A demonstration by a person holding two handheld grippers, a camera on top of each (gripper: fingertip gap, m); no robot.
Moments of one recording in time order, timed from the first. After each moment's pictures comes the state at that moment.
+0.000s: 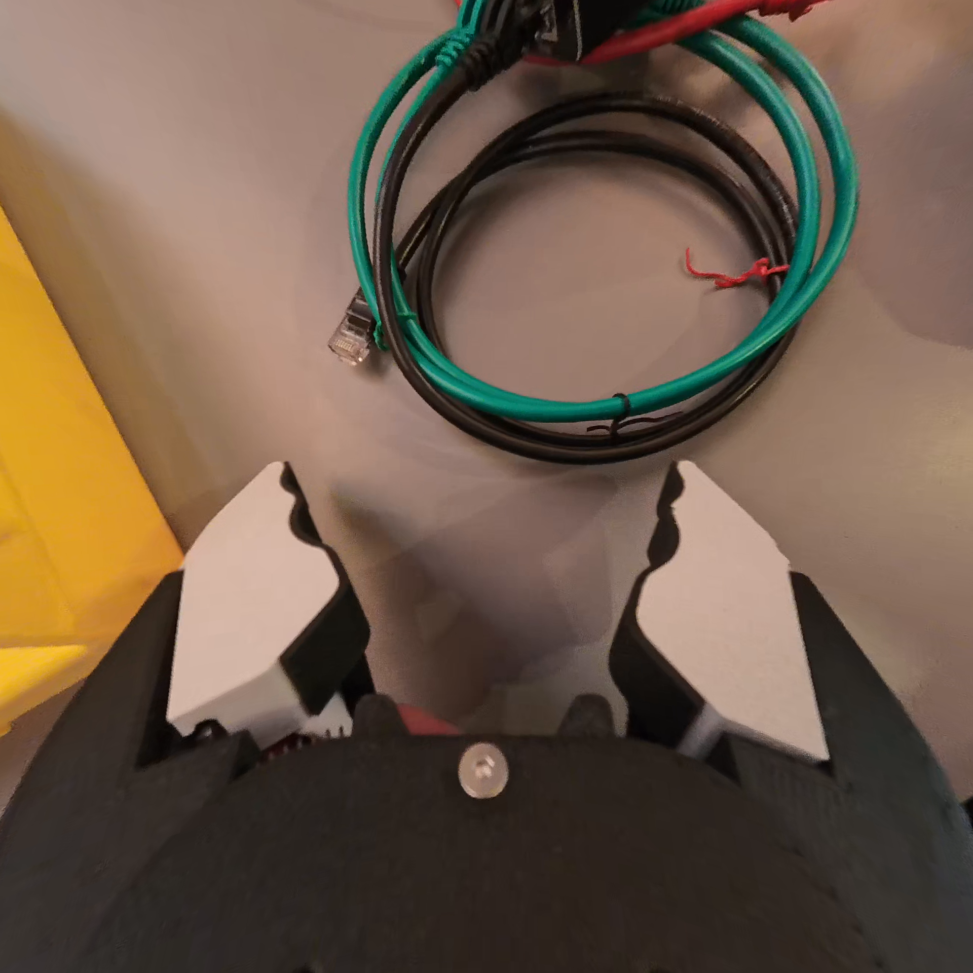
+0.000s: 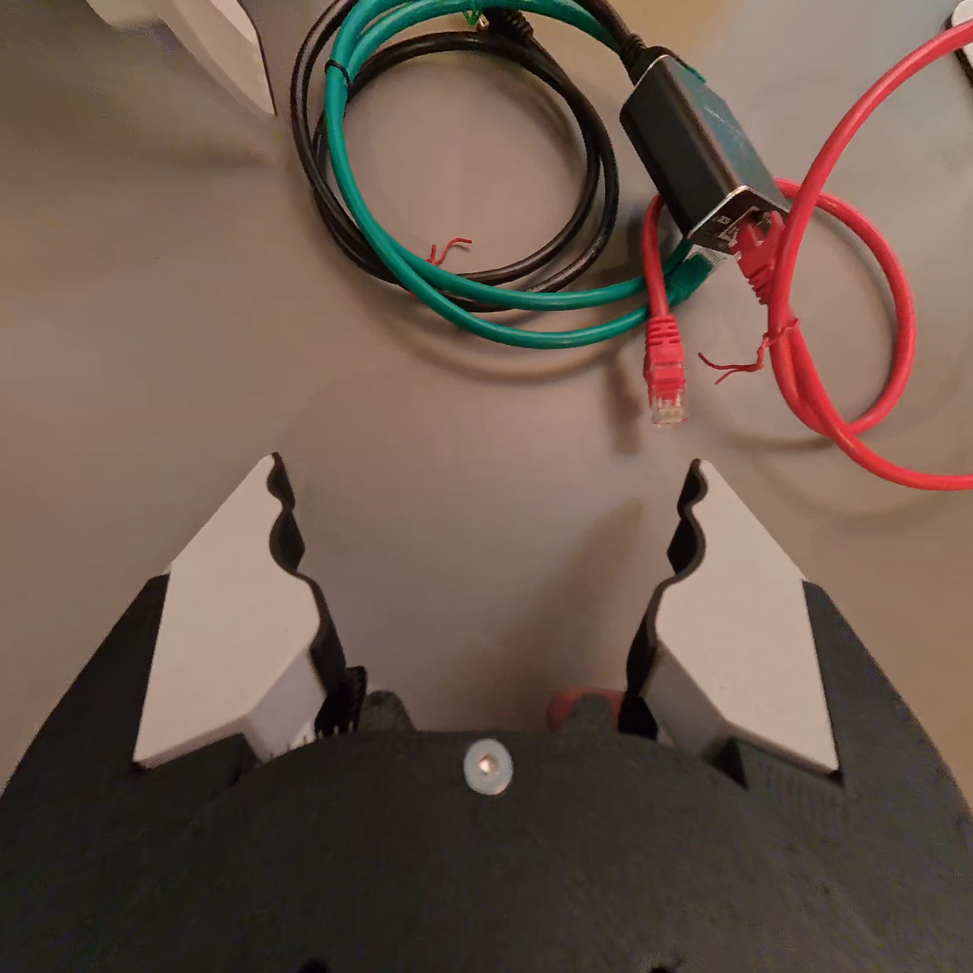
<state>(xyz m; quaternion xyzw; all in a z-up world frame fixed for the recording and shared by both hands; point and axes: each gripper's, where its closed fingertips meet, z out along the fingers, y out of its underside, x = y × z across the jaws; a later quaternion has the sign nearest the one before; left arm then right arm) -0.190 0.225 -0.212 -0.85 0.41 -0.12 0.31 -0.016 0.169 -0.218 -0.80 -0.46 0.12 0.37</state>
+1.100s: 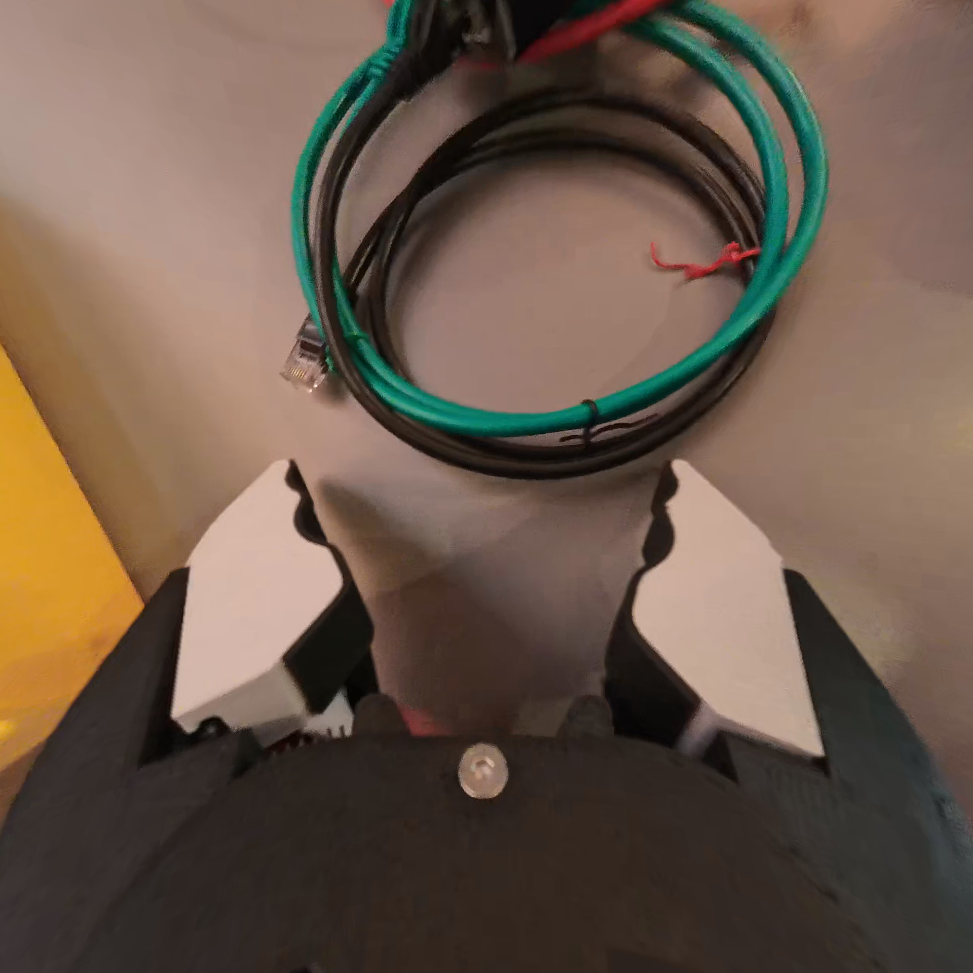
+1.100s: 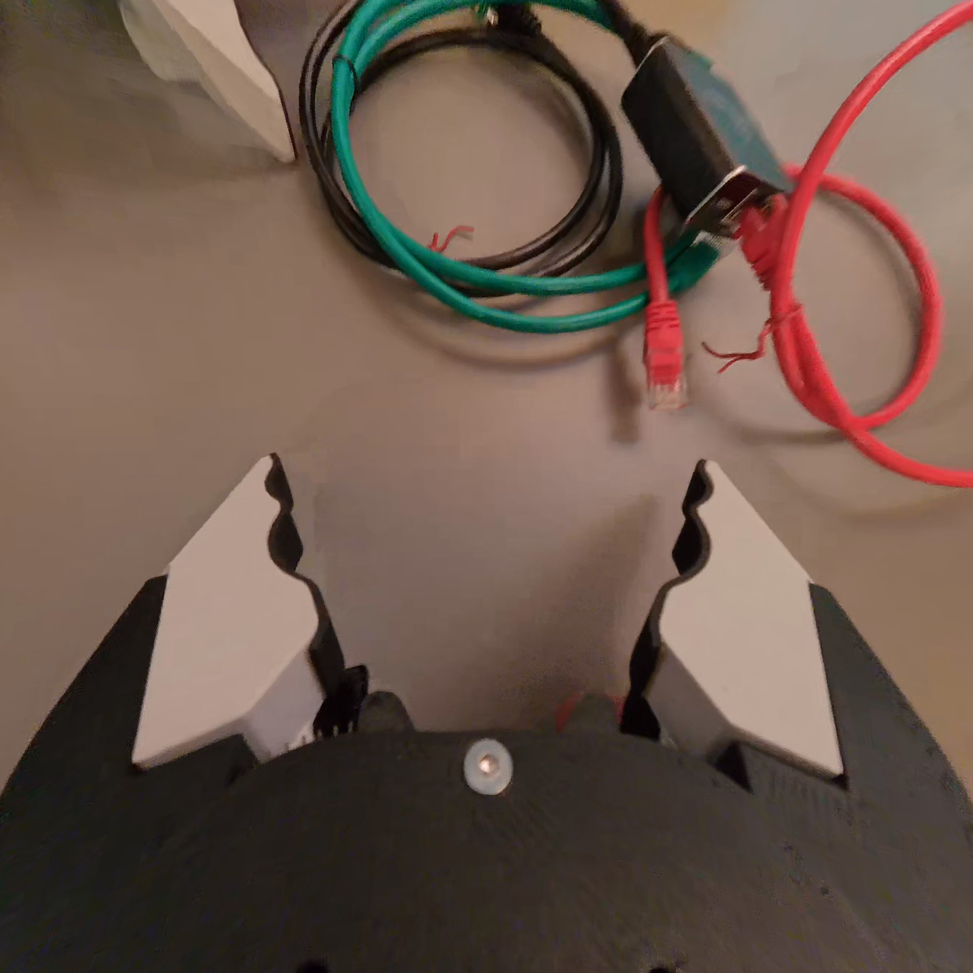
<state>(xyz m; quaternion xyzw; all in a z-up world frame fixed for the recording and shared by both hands) -0.176 0.222 -0.222 -0.83 0.44 -0.12 0.32 -0.009 0.170 -0.217 -0.79 -0.47 0.15 0.36</state>
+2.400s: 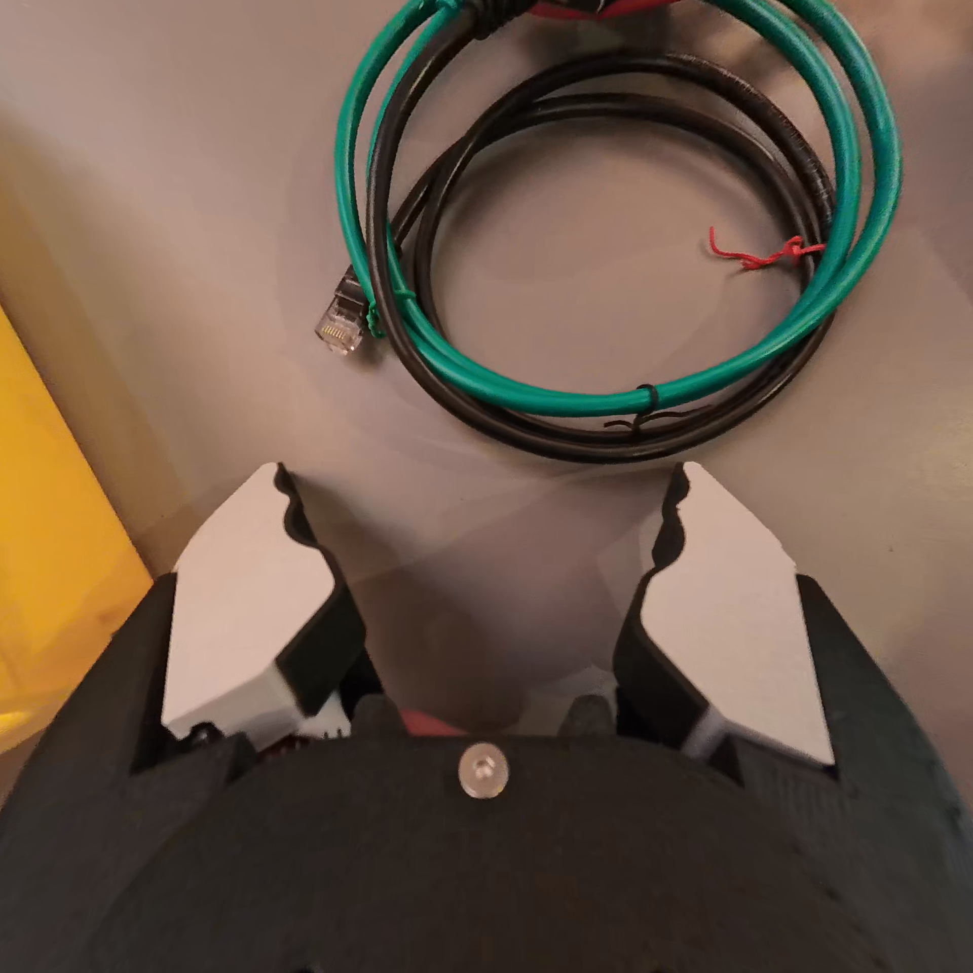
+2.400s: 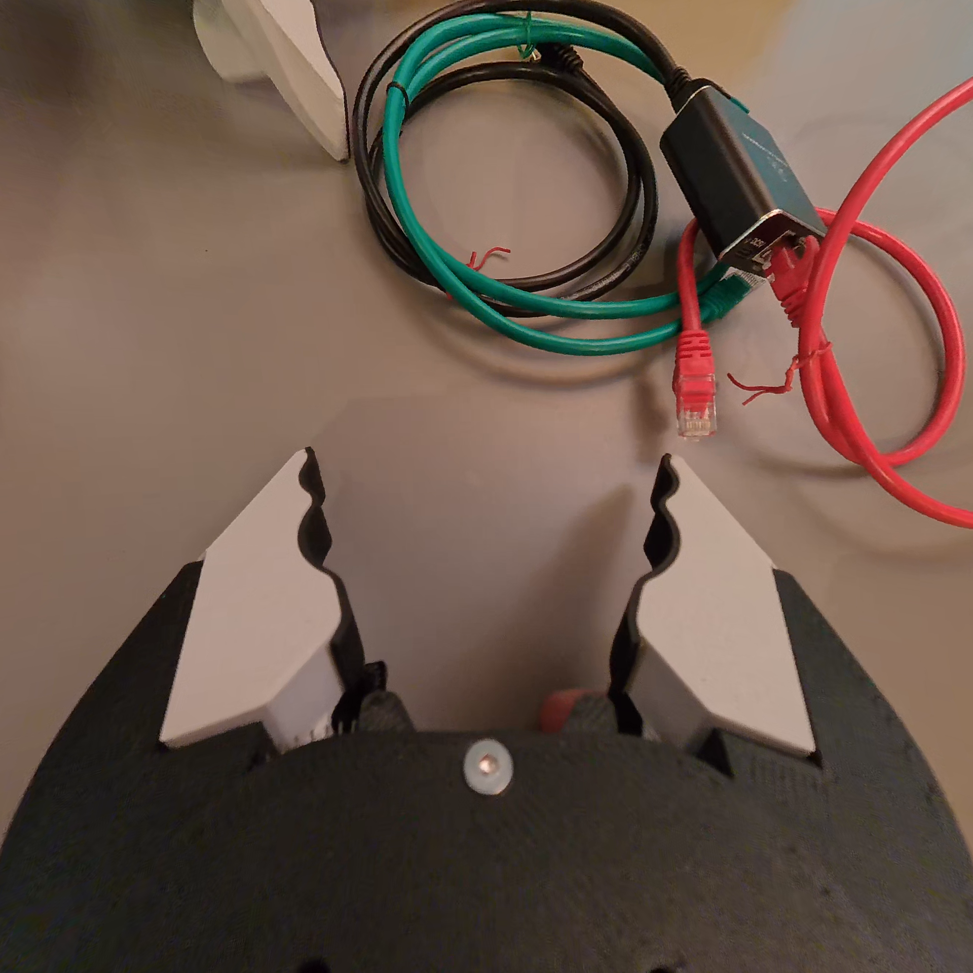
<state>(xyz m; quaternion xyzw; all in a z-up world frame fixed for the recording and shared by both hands) -0.193 0.227 -0.228 -0.86 0.41 -0.13 0.29 -0.018 0.167 -0.217 -0.77 -0.49 0.16 0.37</state>
